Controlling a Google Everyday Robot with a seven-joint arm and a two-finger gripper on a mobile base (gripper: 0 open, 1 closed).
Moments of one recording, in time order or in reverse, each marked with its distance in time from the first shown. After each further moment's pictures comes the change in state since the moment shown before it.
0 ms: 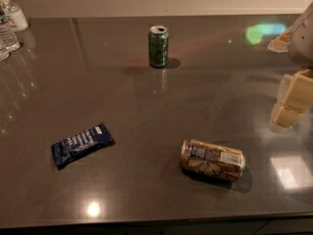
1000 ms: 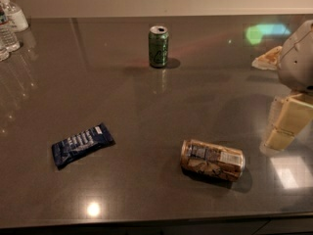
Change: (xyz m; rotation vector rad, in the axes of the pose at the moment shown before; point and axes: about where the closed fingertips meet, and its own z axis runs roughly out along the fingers) arm -0.016 0.036 0.015 -0.052 -0.082 -0.074
